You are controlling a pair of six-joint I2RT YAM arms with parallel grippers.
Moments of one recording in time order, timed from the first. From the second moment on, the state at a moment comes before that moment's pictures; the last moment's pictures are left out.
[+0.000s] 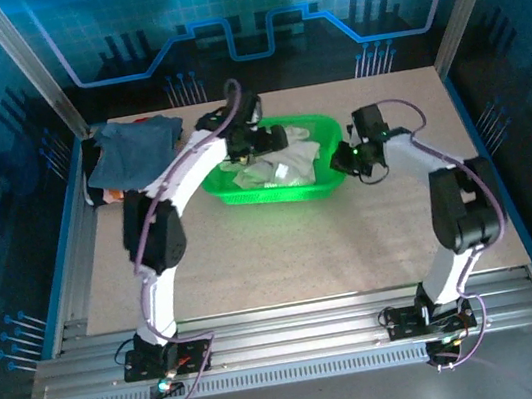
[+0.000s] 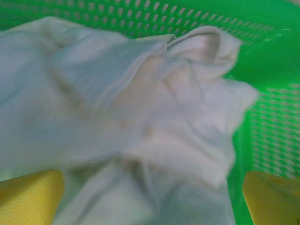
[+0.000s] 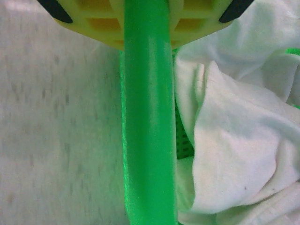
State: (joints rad) left arm -0.50 2.19 2.01 -0.87 0.08 -0.55; right arm 0.18 1.67 1.10 -0.46 -0.31 0.60
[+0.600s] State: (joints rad) left arm -0.59 2.38 2.12 -1.01 0.10 -0.56; right arm 0.19 1.45 0.85 -0.40 -0.30 0.69
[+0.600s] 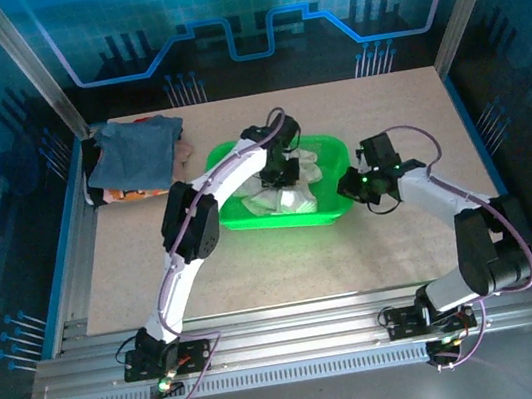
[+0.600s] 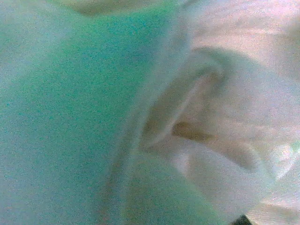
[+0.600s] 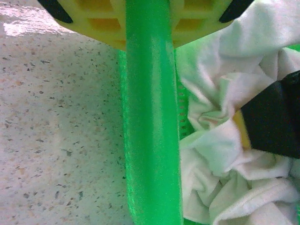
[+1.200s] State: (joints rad) left arm -0.52 1.54 2.25 -0.87 0.20 -0.63; right arm -0.21 1.58 0.95 -0.27 -0.03 1.19
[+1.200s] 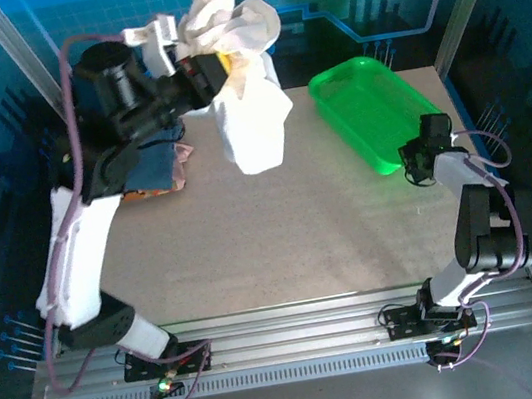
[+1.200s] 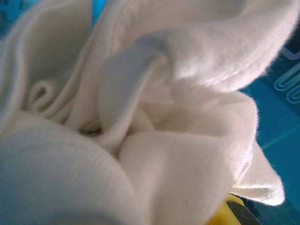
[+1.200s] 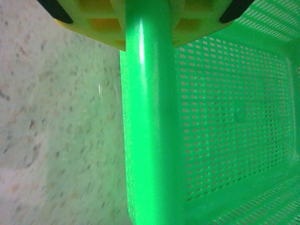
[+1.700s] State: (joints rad) left arm -0.52 1.49 1.52 -0.80 0.27 -0.74; right arm -0.23 1.73 1.16 -0.43 0.20 1.44
